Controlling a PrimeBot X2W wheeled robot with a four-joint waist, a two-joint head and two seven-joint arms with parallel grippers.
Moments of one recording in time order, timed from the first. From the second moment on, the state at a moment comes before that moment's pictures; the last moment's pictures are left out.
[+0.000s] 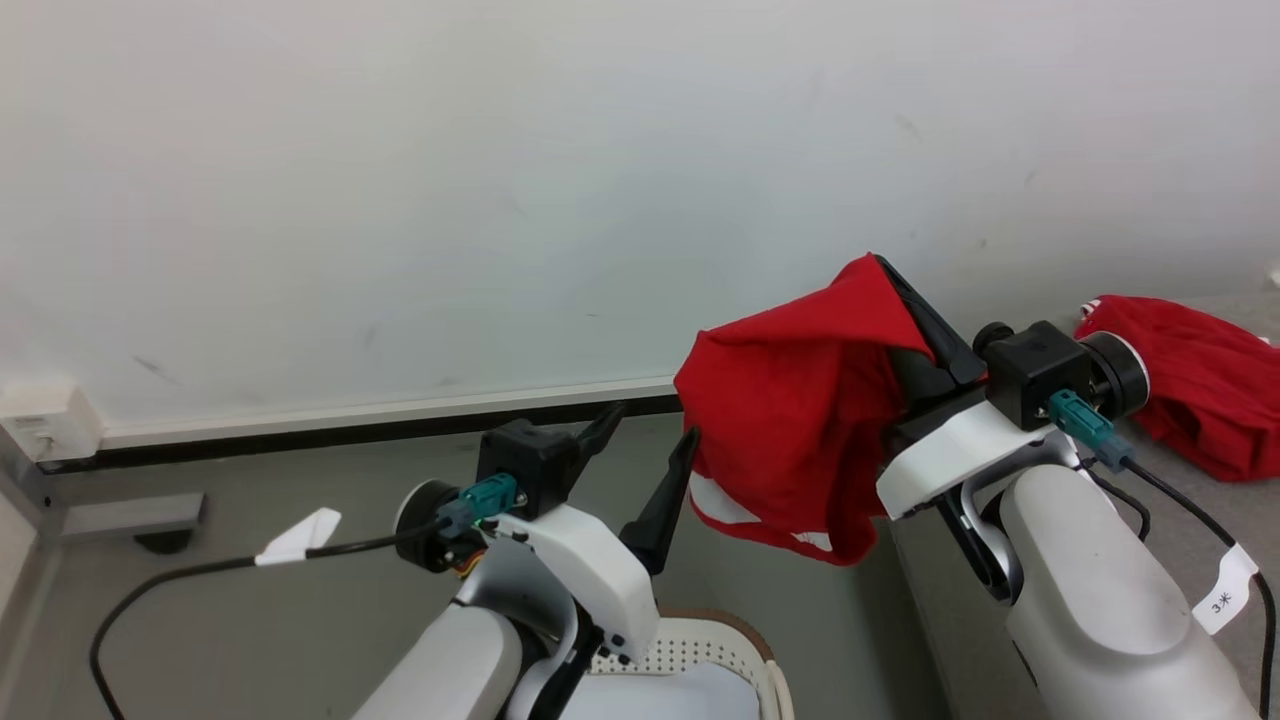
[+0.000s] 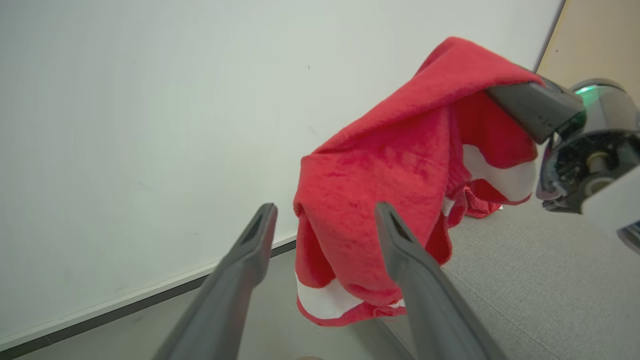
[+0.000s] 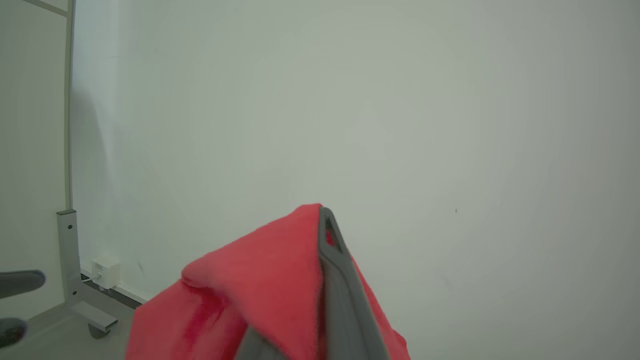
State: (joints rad) left arm -0.44 0.14 -0.57 0.12 -0.40 0.08 0.11; right arm -0.68 -0.05 0.37 0.58 0.23 0.13 -0.26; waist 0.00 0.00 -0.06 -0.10
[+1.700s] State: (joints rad) left arm -0.63 0.11 -0.69 0.03 -0.37 0.00 0.07; right arm -0.86 -0.31 -0.02 0.50 0.22 0.13 -0.26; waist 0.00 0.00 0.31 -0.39
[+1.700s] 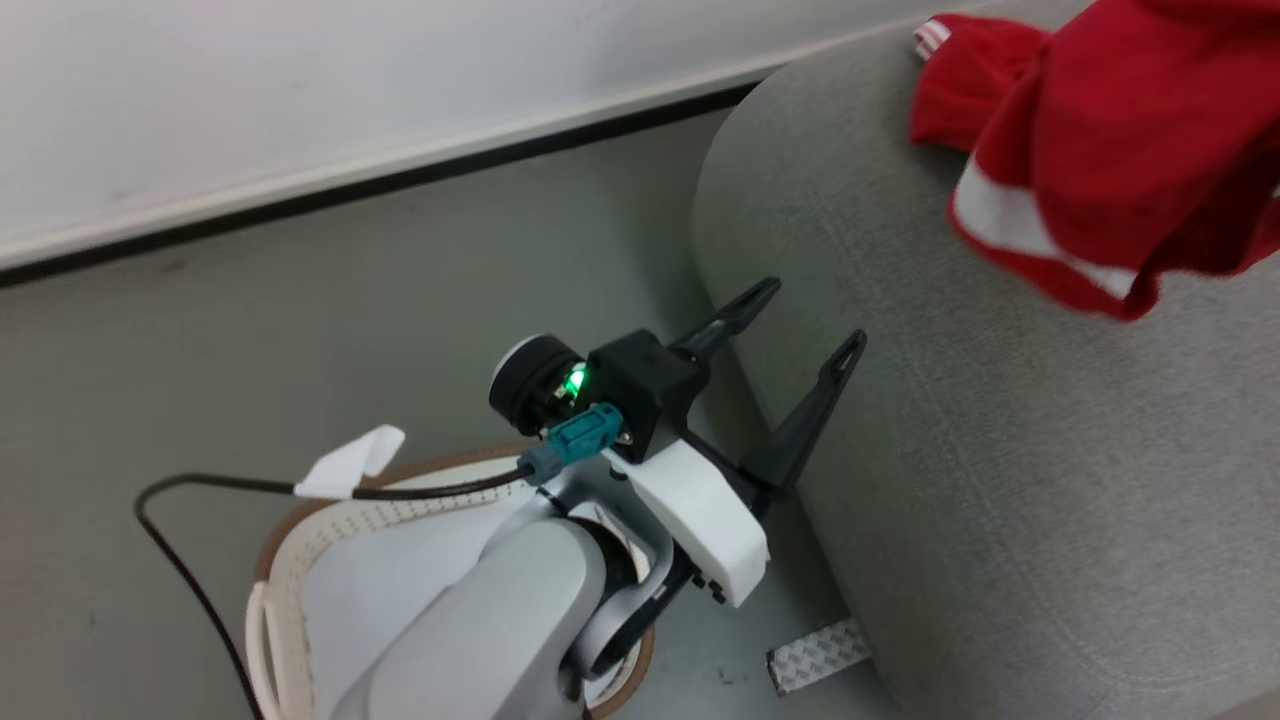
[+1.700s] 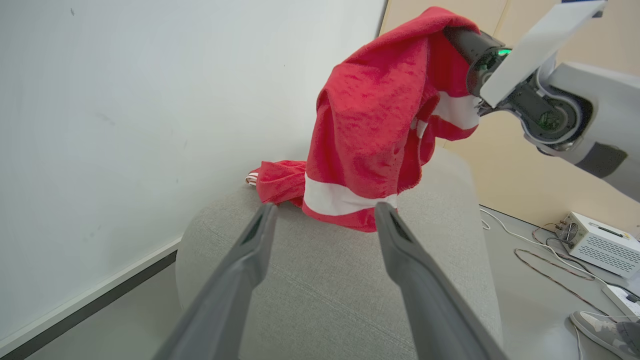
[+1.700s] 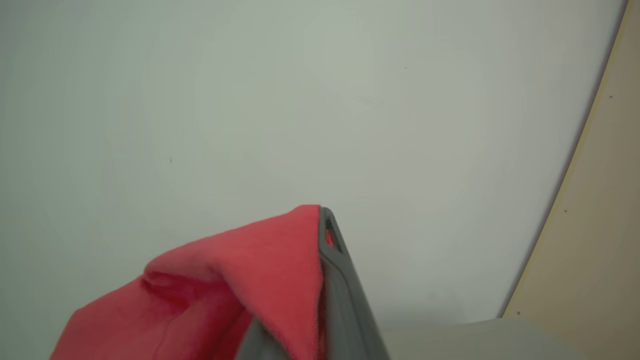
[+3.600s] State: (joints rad) left arm -0.16 0.30 -0.40 0.27 -0.46 0.20 -0.26; right arm -0.22 -0.12 -0.17 0.32 -0.04 0.13 -0.26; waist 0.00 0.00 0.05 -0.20
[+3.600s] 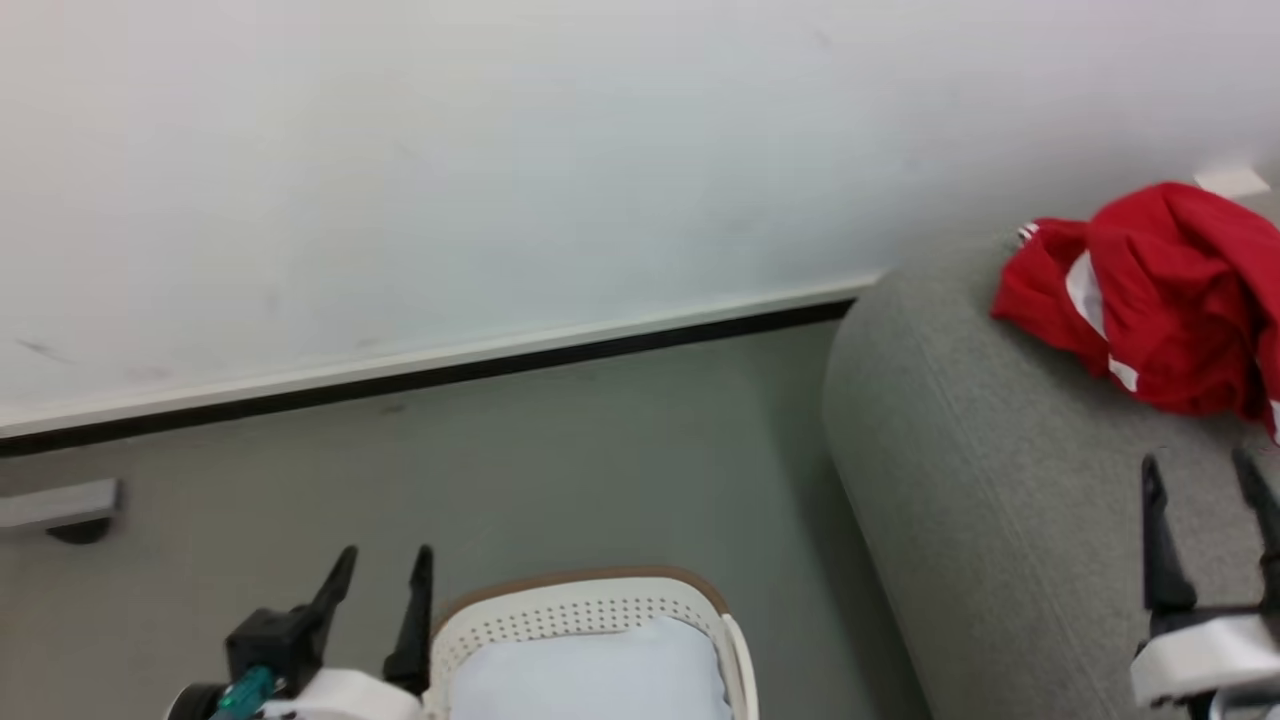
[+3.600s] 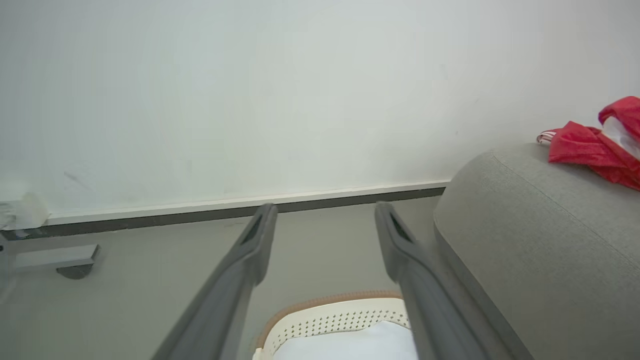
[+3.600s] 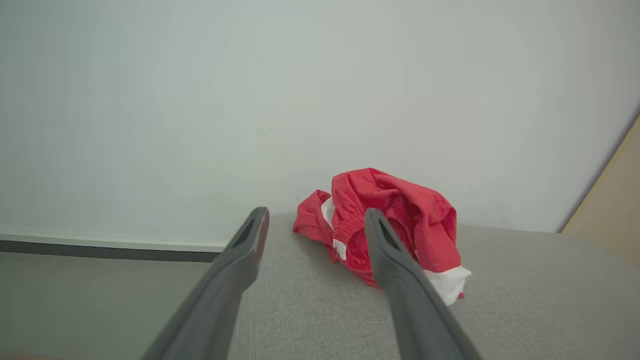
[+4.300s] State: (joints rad) left arm 0.08 0.20 -0.17 0.20 -0.33 0.15 -0.26; right arm -0.02 -0.05 -0.07 0.31 0.00 0.13 -0.26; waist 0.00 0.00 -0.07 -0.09
